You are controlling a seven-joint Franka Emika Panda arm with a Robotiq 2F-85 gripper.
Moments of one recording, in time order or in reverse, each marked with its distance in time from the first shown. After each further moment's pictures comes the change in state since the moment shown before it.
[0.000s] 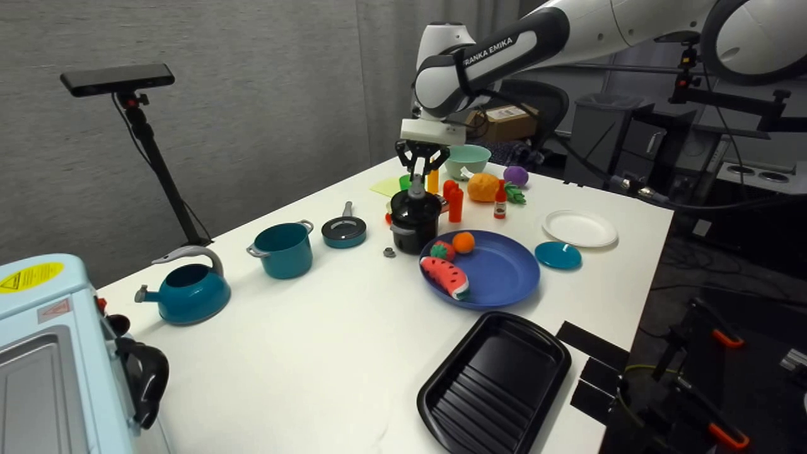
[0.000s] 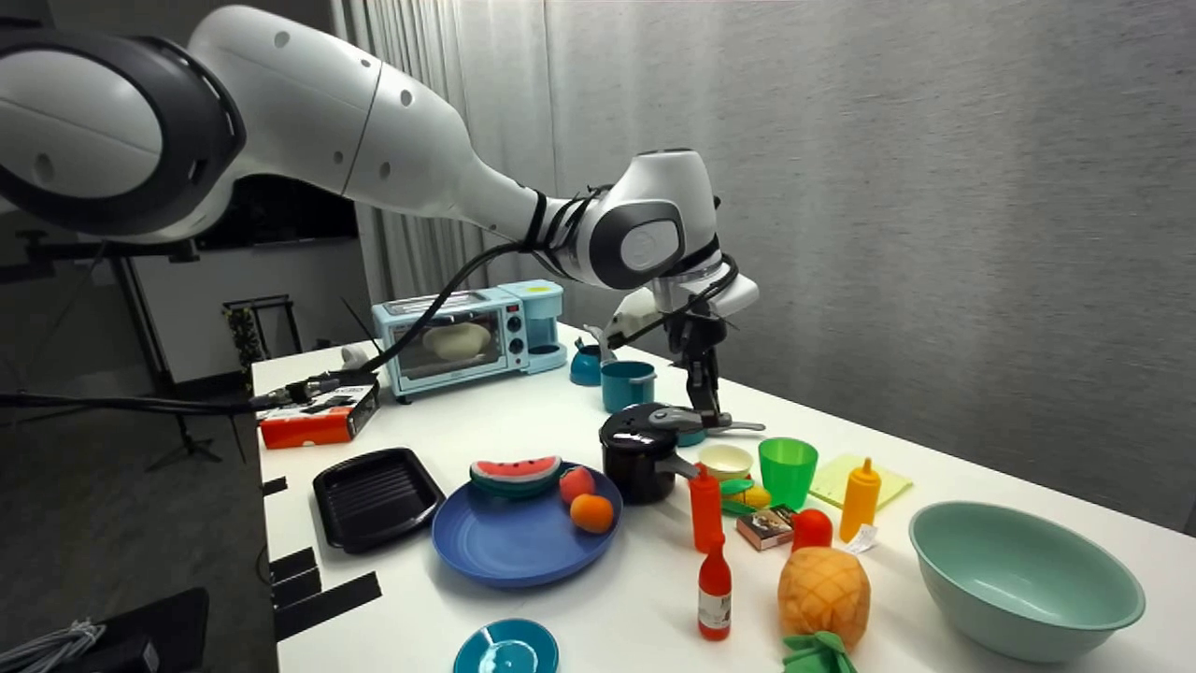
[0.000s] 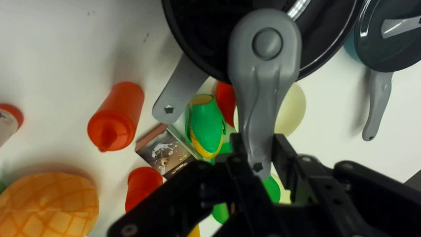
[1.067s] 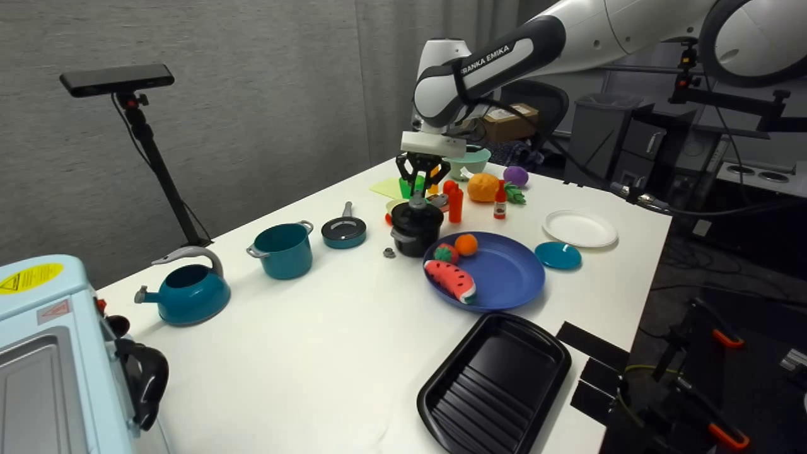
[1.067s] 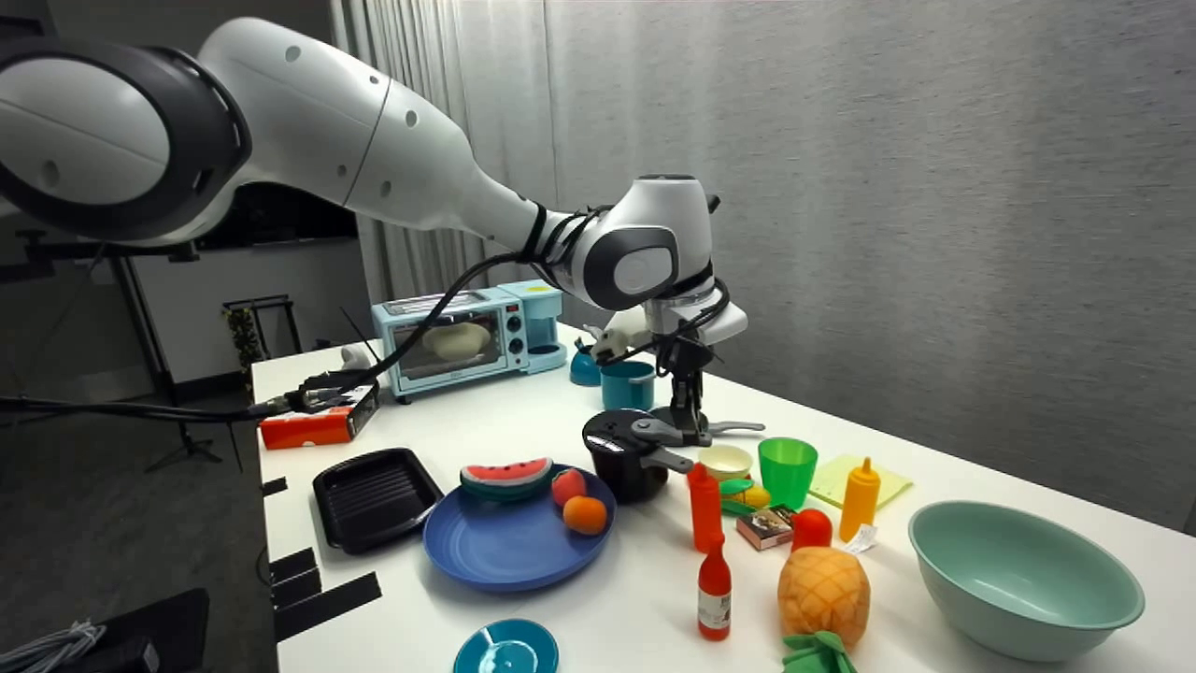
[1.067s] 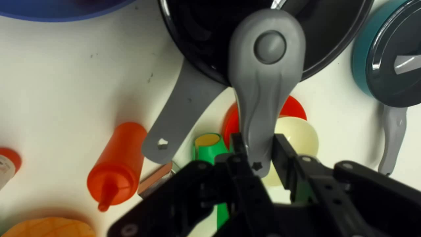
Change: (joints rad) arm 0.000 0.009 0.016 -0.032 0.053 -0.021 -0.017
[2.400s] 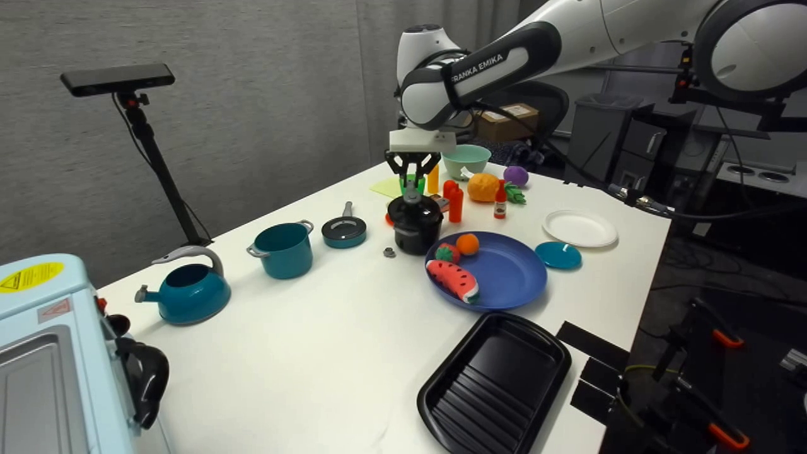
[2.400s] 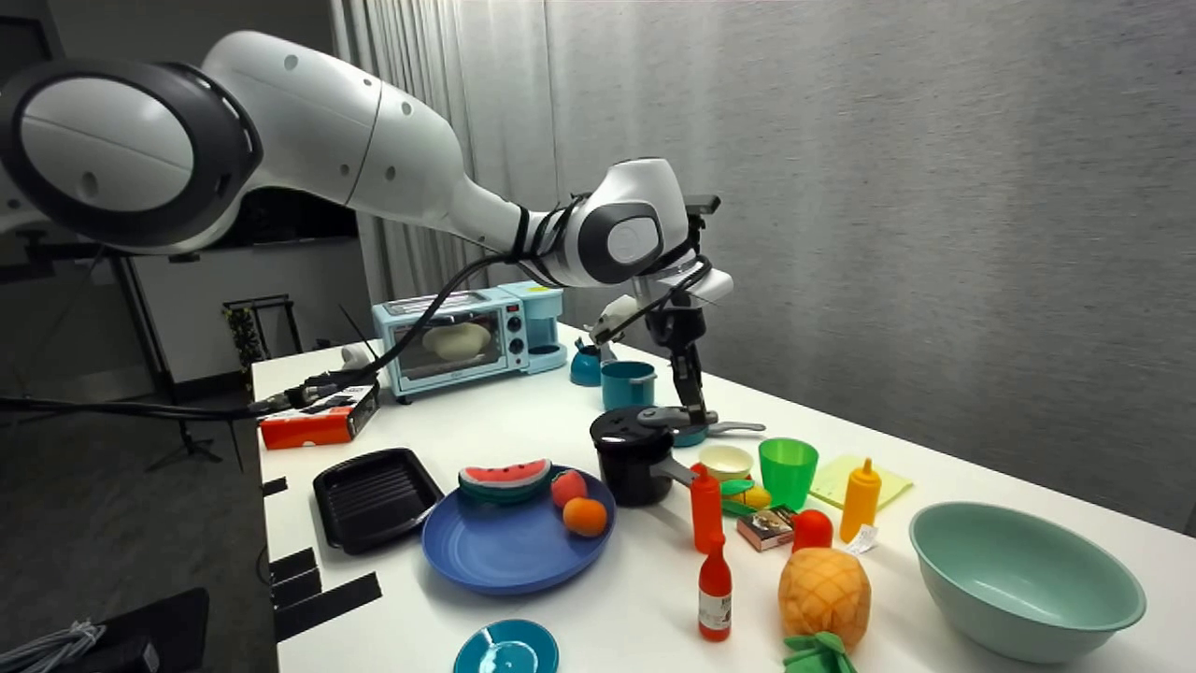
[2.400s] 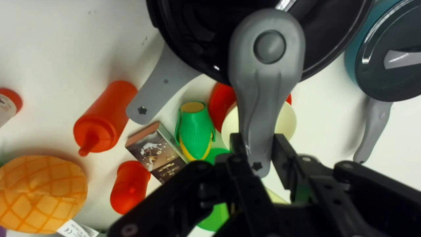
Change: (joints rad) arm 0.074 0.024 -0.043 0.086 -0.168 -0.024 0.043
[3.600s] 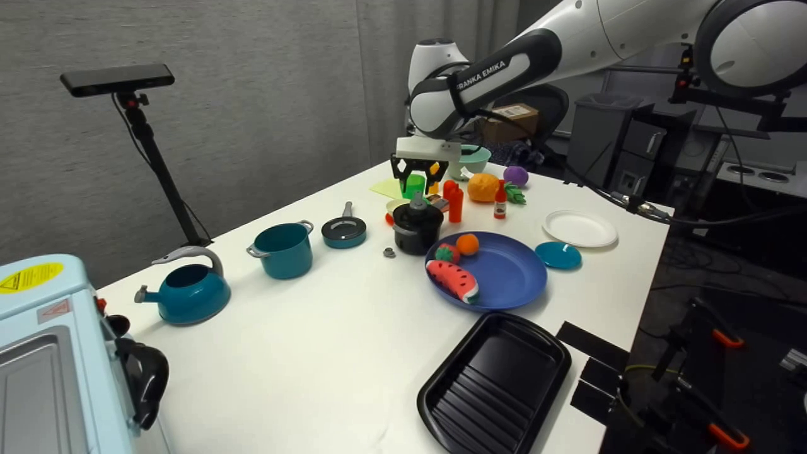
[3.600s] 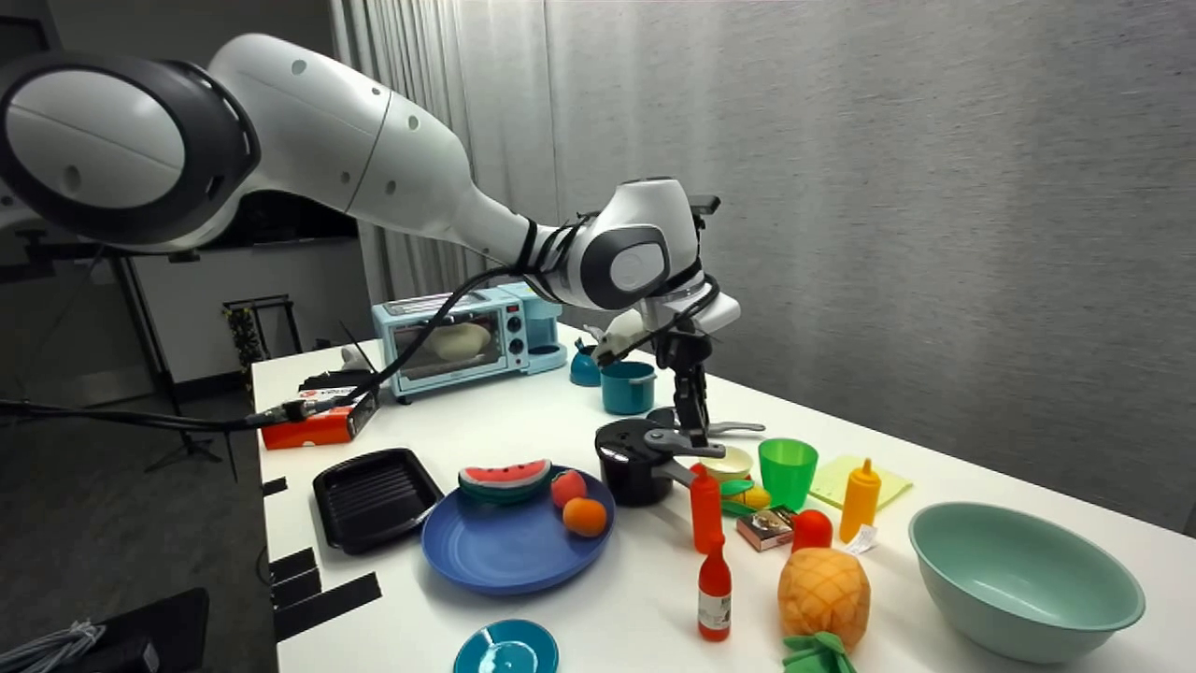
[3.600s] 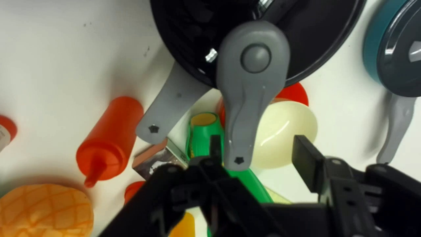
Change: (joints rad) arm -0.025 -0.008 0.003 -0.075 0.060 0.073 0.005
